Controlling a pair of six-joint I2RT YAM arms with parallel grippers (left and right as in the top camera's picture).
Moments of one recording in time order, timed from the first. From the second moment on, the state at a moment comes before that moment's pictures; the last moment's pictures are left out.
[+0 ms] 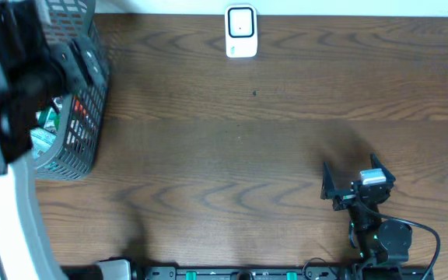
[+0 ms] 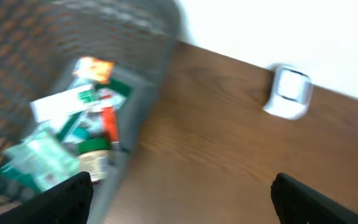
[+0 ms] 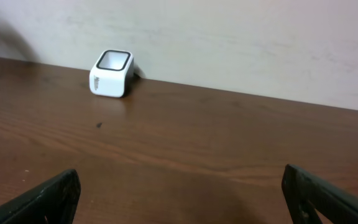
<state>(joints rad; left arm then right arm) 0.10 1.50 2.16 -1.41 0.00 -0.23 0.01 0.02 0.01 -0.06 -0.13 -0.09</state>
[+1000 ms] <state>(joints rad) 0.42 2.11 2.12 -1.52 -0.02 -0.27 0.01 0.02 0.01 -0.06 -0.13 -0.09</state>
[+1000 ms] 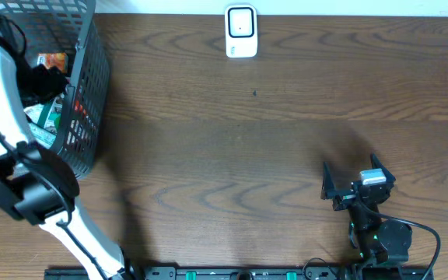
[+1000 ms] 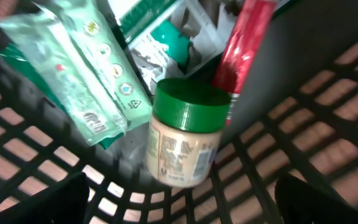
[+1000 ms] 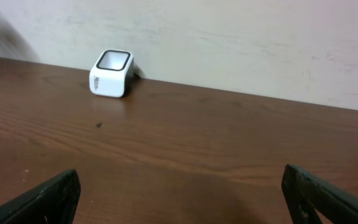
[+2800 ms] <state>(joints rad) 0.45 1.87 1.56 -1.13 -0.01 -0.31 0.01 0.02 0.01 -0.06 -0.13 -0.09</state>
